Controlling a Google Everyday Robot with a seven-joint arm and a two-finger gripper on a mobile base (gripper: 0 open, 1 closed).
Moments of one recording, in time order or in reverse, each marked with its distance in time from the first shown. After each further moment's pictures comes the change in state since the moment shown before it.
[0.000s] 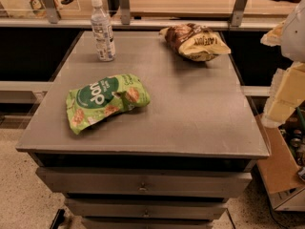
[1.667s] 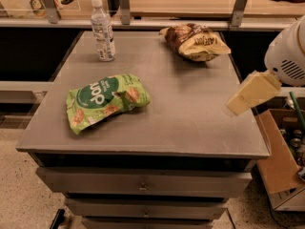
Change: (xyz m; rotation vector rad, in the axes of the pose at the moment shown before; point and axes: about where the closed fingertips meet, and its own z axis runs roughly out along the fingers) arm -0.014 -0.019 0.025 0.240 -0.141 0.412
